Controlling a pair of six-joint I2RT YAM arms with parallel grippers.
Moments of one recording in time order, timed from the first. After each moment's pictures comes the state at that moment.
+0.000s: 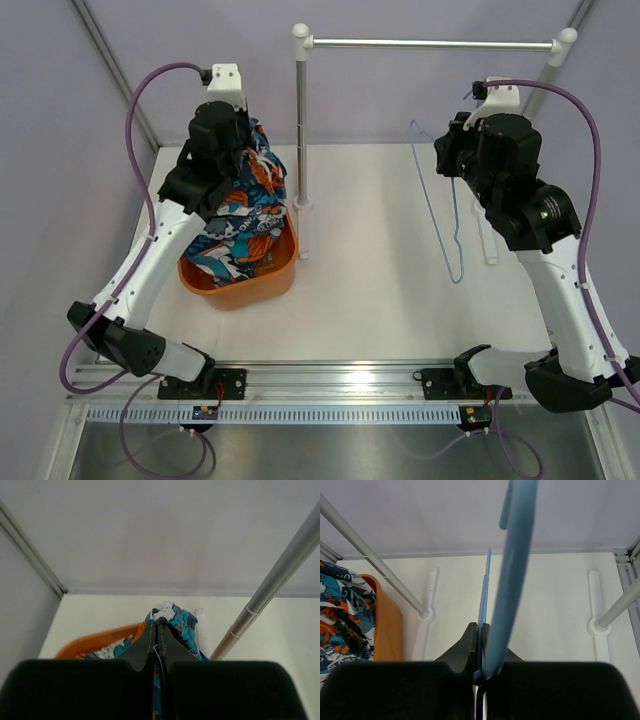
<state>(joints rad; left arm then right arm) -0.47 1.44 1.69 -0.33 -0.51 0.00 0.45 1.25 1.78 -0.75 0.31 0.23</state>
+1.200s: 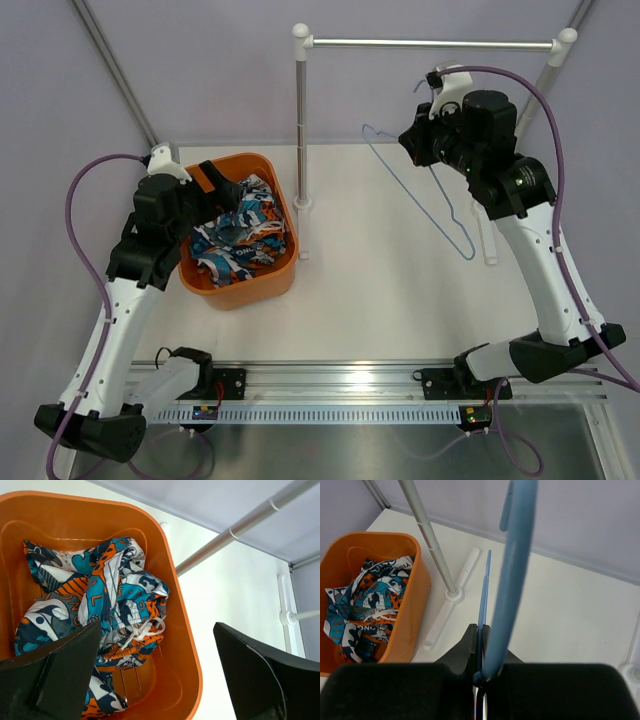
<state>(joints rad) -0.22 0.97 1.17 -0.55 -0.09 -0.54 0.42 1.40 1.87 -0.74 -0.05 0.07</state>
